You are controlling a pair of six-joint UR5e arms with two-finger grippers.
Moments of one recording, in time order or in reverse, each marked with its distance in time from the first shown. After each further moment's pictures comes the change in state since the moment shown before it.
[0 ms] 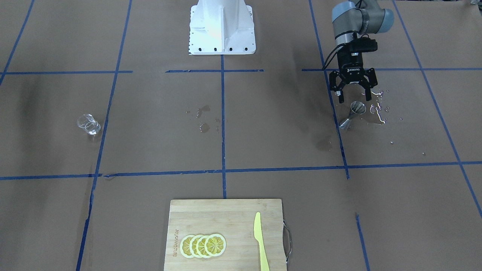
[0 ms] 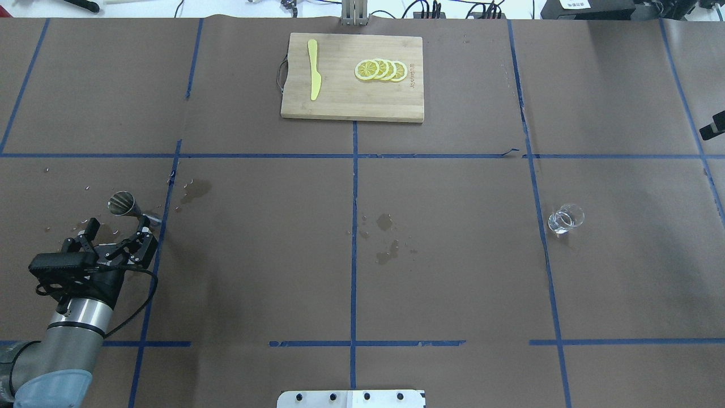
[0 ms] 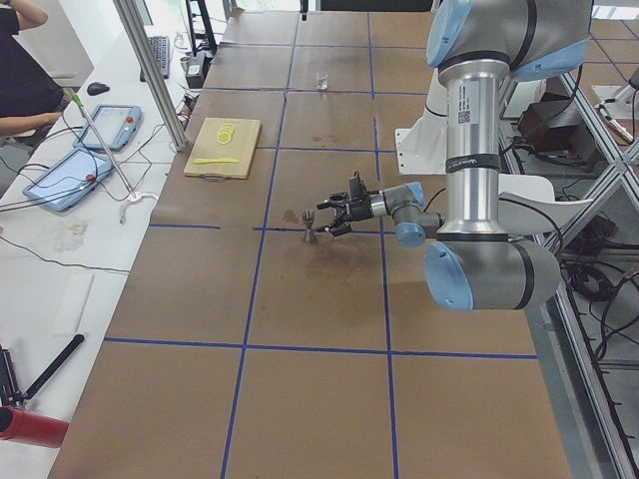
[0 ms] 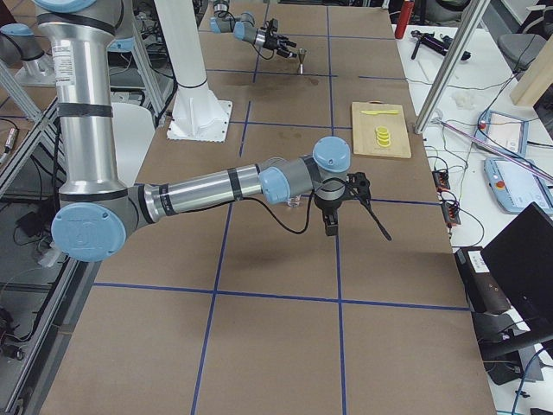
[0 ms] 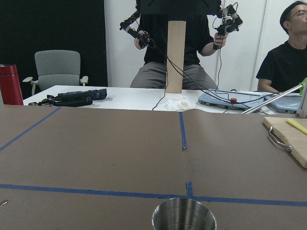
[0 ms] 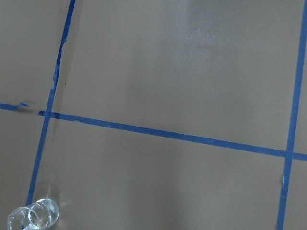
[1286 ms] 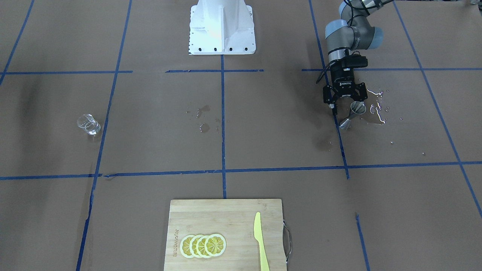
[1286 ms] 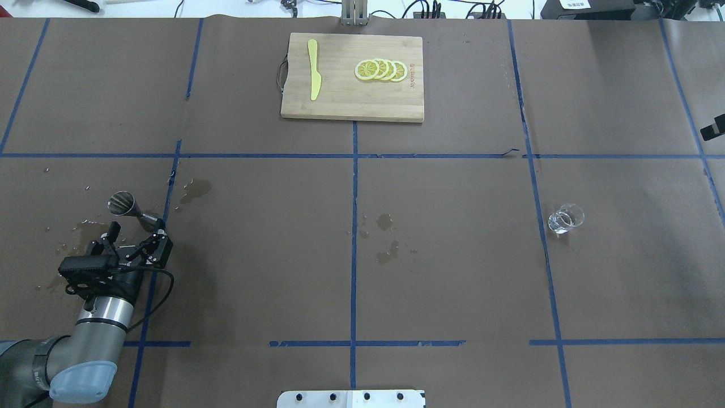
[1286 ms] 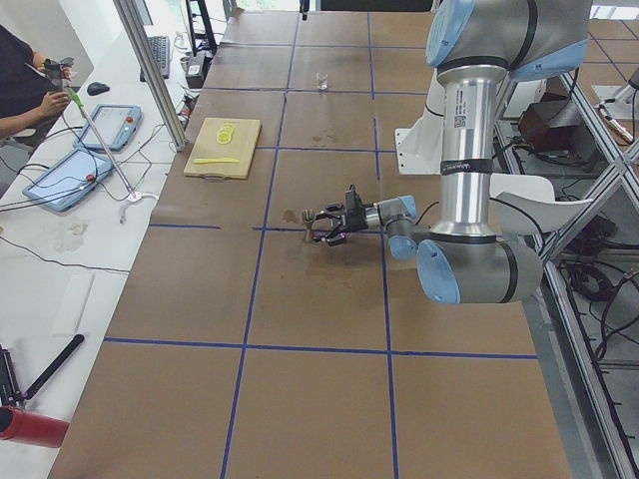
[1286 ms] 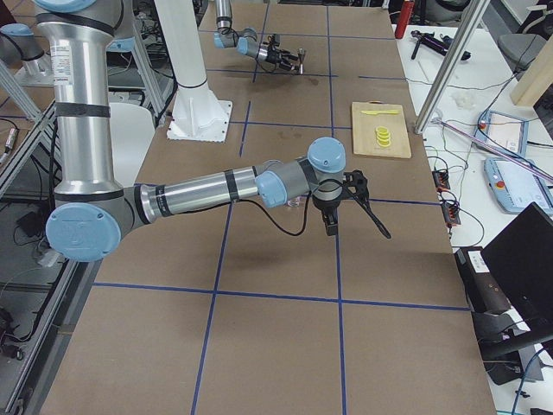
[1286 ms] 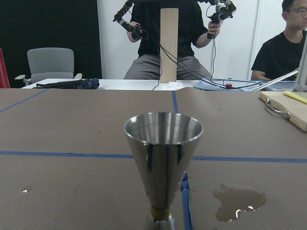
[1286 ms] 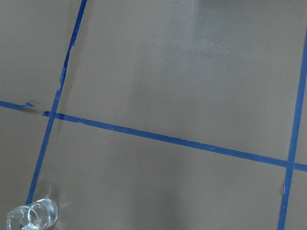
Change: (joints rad) left arm -0.020 -0.088 0.190 -0.127 0.009 0.000; right arm 0.000 -0.023 0.004 0.083 -0.005 -0.002
